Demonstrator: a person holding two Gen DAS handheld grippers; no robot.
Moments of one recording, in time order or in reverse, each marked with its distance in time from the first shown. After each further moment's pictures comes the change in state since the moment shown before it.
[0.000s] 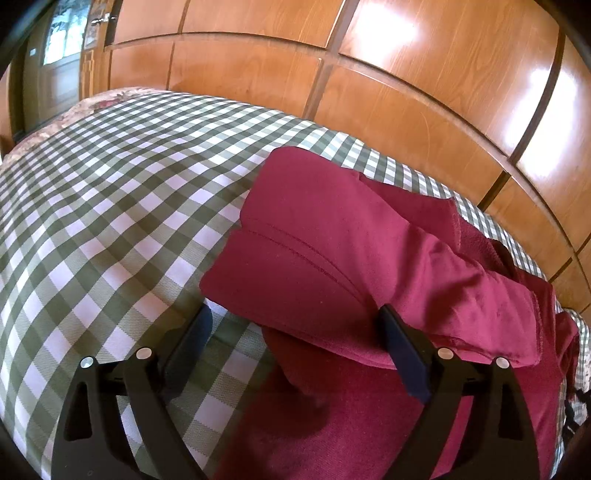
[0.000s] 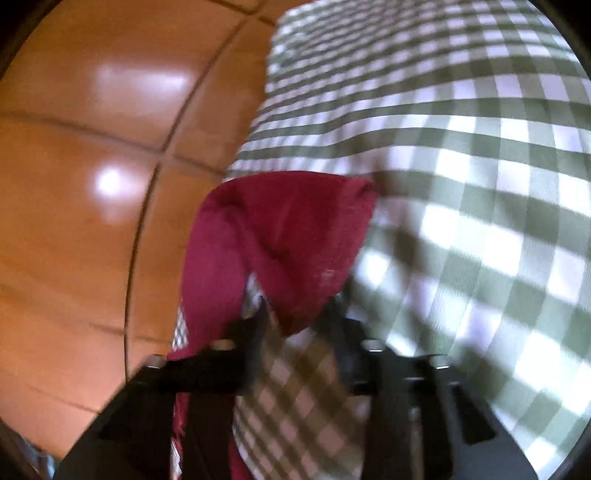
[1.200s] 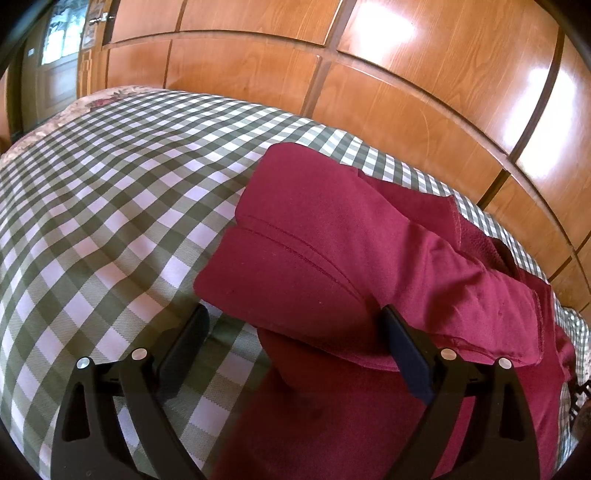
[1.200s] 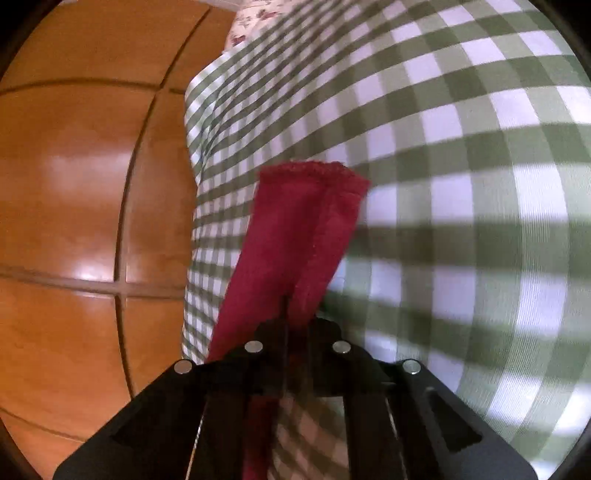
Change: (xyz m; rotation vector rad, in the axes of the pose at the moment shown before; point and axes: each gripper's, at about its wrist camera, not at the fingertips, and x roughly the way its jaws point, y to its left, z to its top) left arm 0.004 0.000 0.000 0.002 0.004 -0.009; right arm -0.004 -0.048 0.114 0.274 -0.144 -0.029
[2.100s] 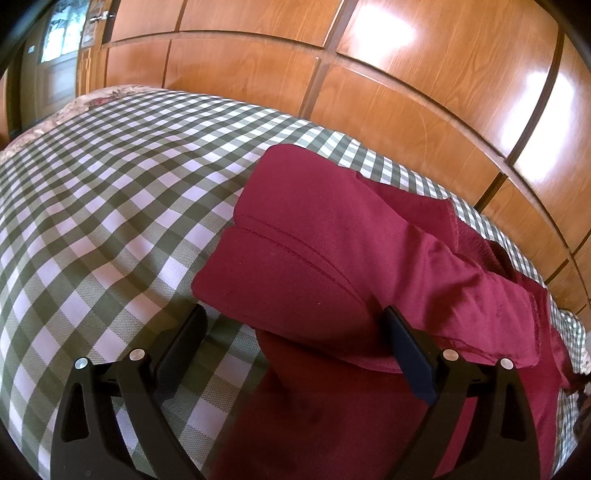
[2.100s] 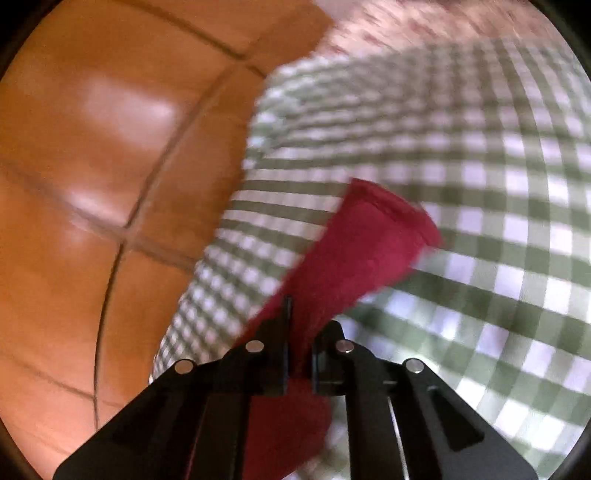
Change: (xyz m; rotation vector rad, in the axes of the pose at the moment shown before) left arm 0.004 -0.001 0.003 -0.003 -0.003 -0.013; right arm -0.022 0.058 -0.025 -0.410 -0.059 -0.048
